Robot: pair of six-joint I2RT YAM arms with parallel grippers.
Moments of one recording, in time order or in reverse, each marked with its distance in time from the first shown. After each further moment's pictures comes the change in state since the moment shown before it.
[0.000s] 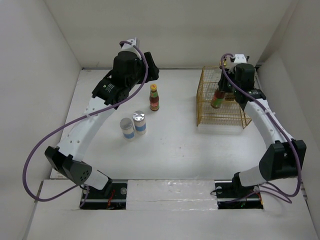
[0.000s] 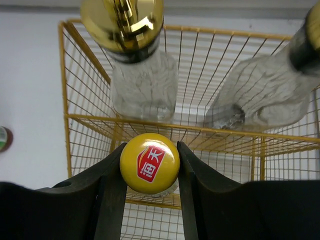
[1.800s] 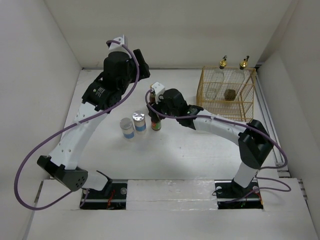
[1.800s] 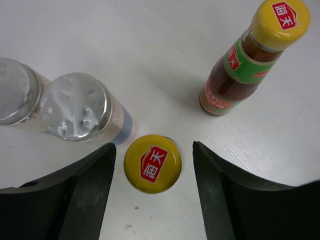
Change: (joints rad) left arm 0.000 -0.075 0.025 -0.060 -0.153 0.003; right arm 0.718 0.274 -0.012 0.231 -0.038 -0.052
